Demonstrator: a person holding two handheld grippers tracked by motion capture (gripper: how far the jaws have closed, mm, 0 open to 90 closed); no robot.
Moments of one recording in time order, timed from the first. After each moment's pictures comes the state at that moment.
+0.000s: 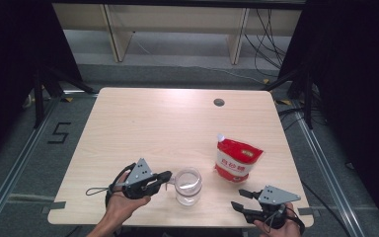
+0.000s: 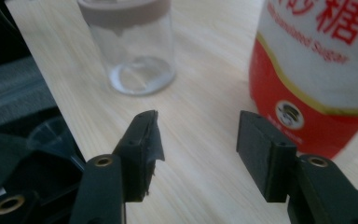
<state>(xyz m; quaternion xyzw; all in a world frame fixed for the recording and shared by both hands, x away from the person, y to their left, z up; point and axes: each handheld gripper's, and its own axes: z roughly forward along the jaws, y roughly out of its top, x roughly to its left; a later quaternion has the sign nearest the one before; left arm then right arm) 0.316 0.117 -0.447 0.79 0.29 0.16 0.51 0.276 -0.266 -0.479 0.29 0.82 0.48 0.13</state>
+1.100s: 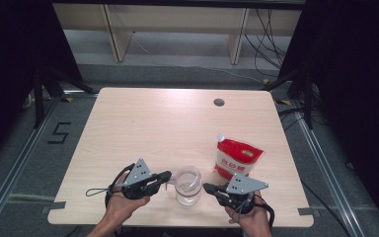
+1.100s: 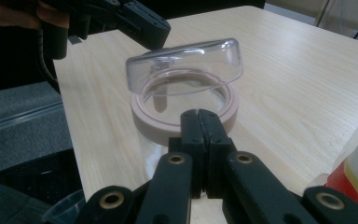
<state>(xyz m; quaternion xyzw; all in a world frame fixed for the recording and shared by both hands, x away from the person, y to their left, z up) 0.317 0.120 -0.450 0.79 0.29 0.15 0.52 0.299 -0.186 -0.458 0.22 0.82 0.52 0.14</state>
